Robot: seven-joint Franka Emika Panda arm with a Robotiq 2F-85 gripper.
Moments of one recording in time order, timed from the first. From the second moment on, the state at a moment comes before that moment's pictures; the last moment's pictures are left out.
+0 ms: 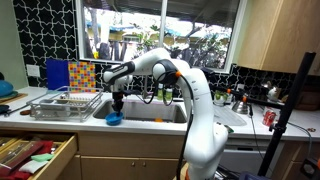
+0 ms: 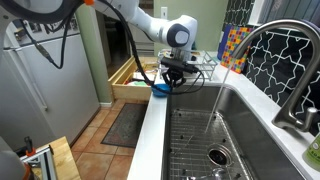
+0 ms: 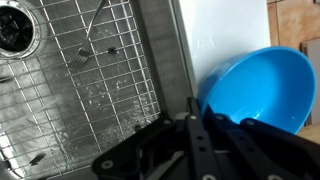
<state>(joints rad) -0.09 0.42 0.06 -1.60 0.04 1.86 -0.56</state>
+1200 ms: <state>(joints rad) -0.09 0.36 0.06 -1.62 0.05 1.88 -0.56</state>
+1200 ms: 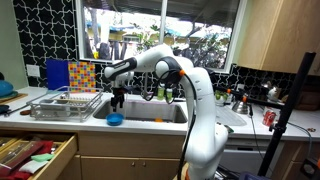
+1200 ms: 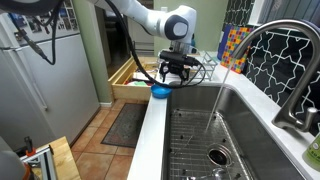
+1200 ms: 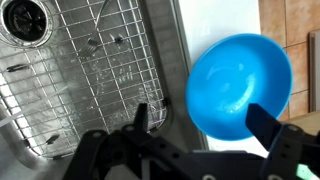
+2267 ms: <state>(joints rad) 0.01 0.19 -0.01 -1.57 -0.31 1.86 0.24</state>
